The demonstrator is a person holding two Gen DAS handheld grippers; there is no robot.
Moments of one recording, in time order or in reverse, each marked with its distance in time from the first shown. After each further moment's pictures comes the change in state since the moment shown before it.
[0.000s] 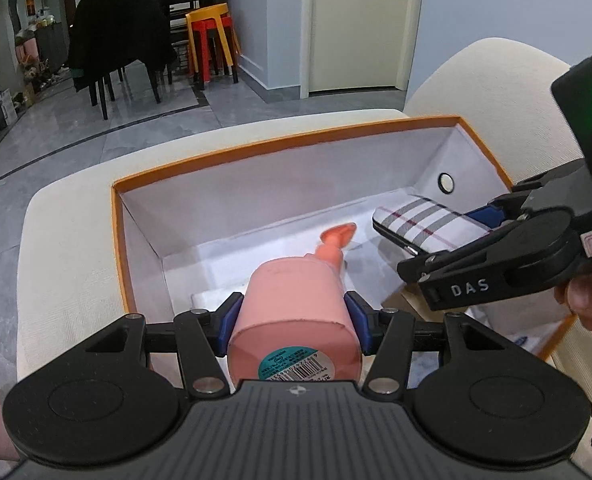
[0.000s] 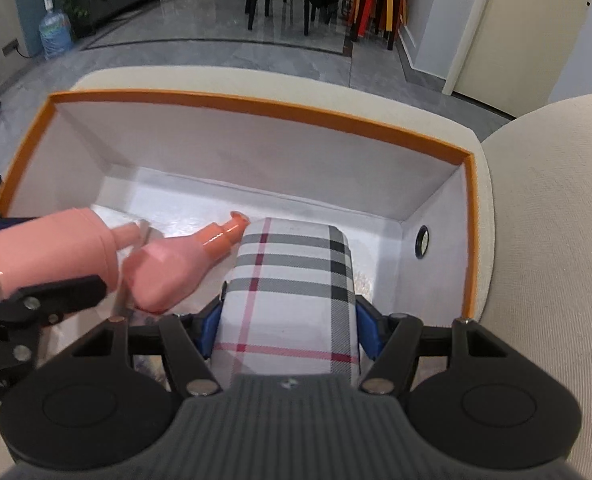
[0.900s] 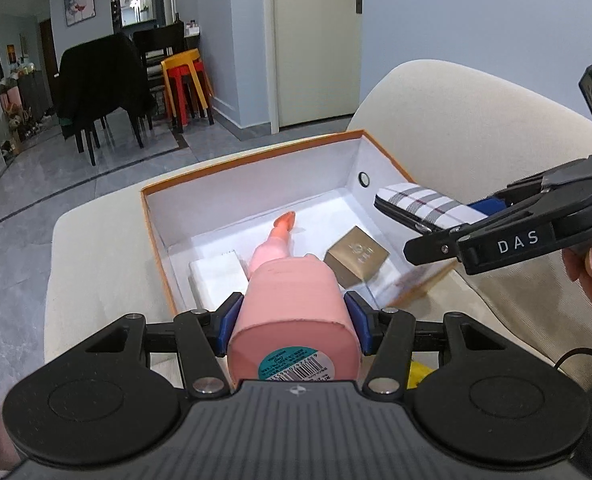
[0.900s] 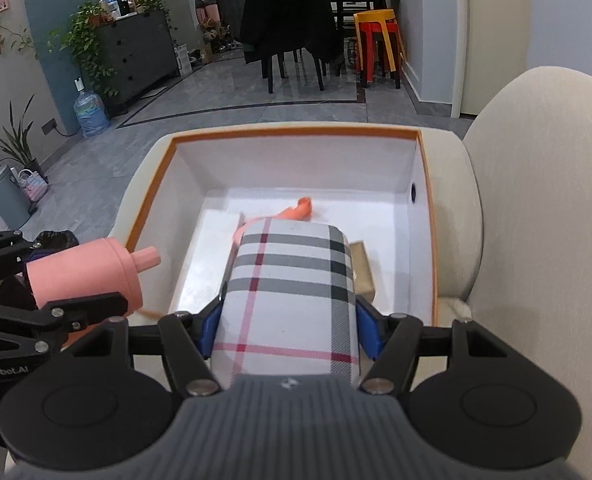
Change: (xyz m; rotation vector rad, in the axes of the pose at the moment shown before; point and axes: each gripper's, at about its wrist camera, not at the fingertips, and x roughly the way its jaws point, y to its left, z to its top) left arm -0.104 -0.033 -0.054 0.098 -0.113 -0.046; right arm -0.129 0.002 -0.095 0.134 -0.201 0.153
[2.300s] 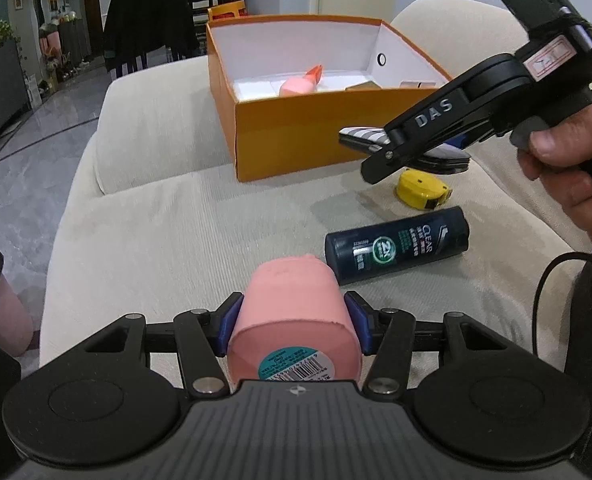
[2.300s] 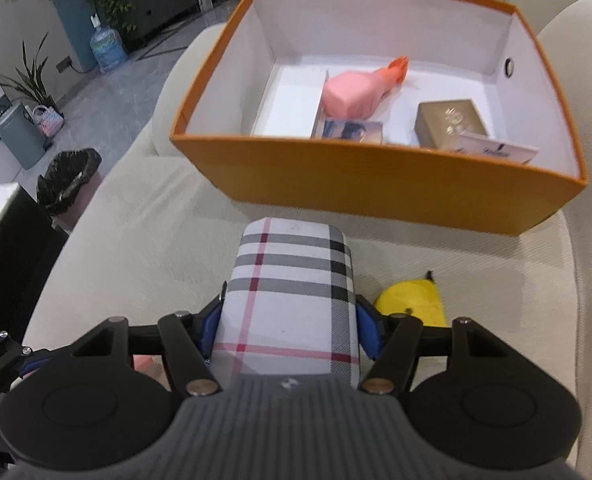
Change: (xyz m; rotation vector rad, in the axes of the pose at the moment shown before) left arm -0.075 -0.028 -0.186 -0.116 0.086 0.083; right arm 0.037 0.082 -0.101 -0.025 0.184 0.051
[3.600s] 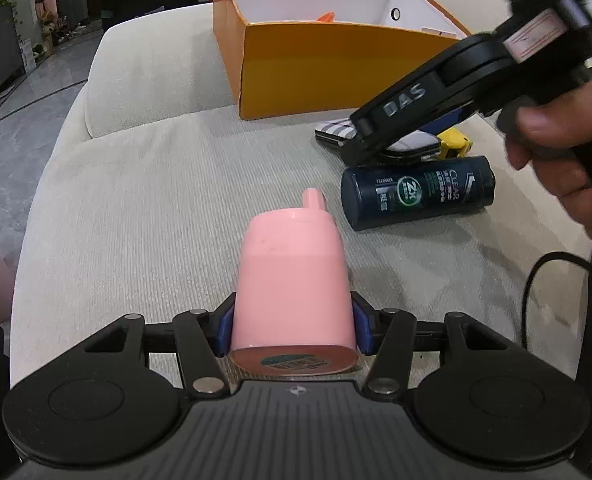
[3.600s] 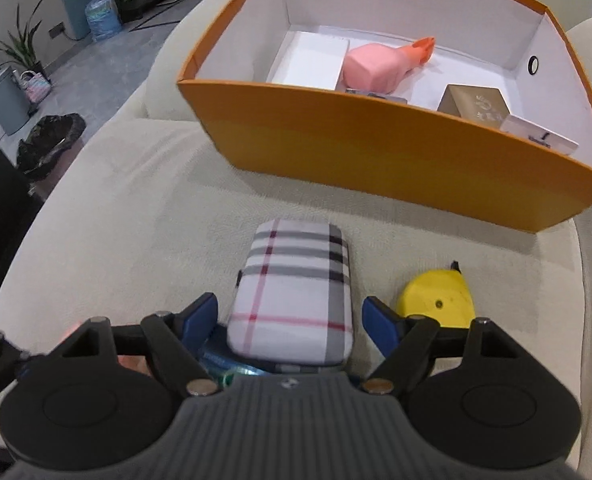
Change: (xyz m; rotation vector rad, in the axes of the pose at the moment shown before) left arm 0.030 0.013 -0.028 -0.042 0.107 -0.032; right arm 0.044 0.026 -0.006 -0.072 0.060 -0.081
